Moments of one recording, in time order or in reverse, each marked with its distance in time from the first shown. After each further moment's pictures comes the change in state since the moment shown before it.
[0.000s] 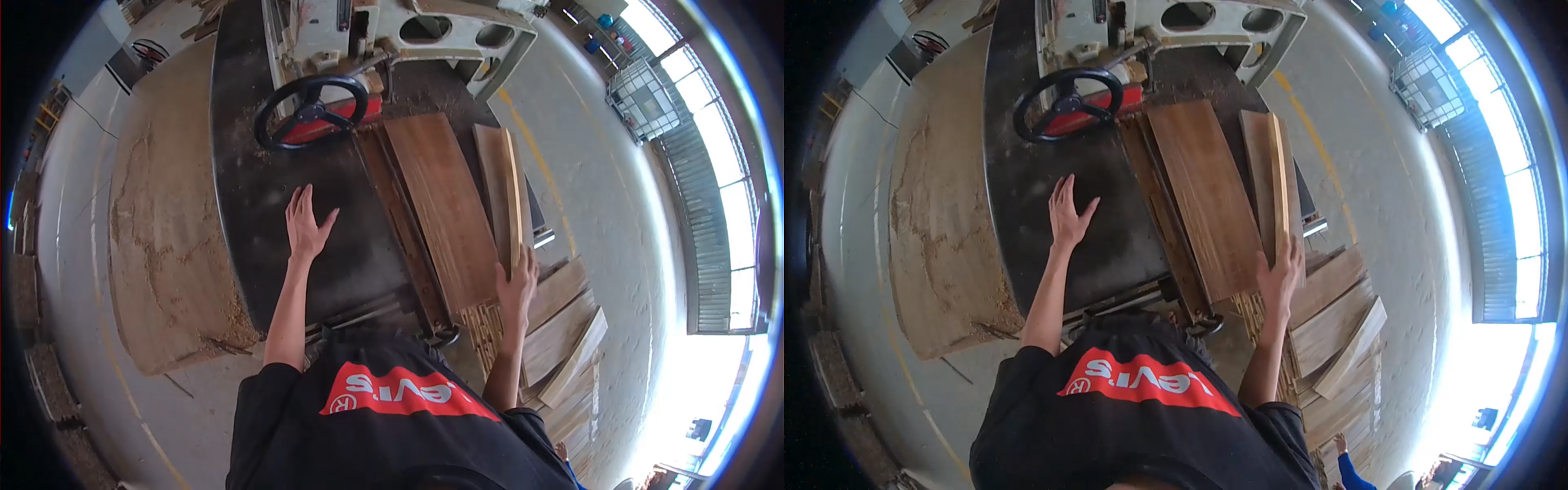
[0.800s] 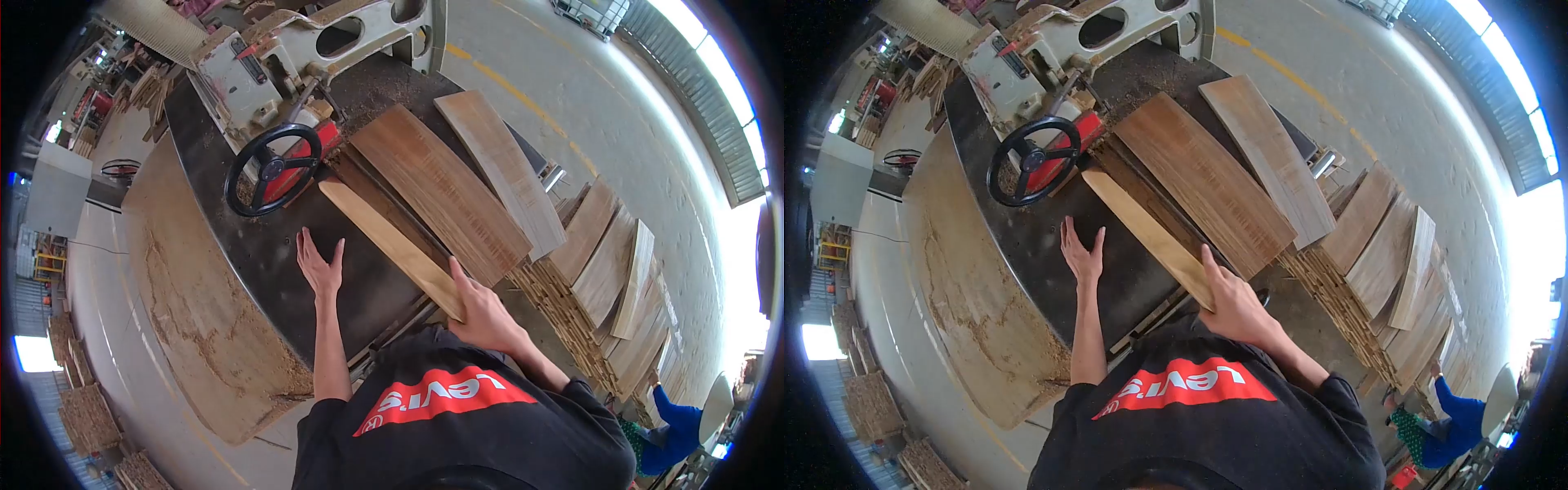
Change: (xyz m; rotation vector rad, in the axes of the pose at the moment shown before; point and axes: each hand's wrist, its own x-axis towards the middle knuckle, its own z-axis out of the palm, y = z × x) left_hand 0.005 -0.001 0.000 0.003 -0.041 0.041; right_hand -0.082 -0.155 -0.049 0.506 -0.424 -0.210
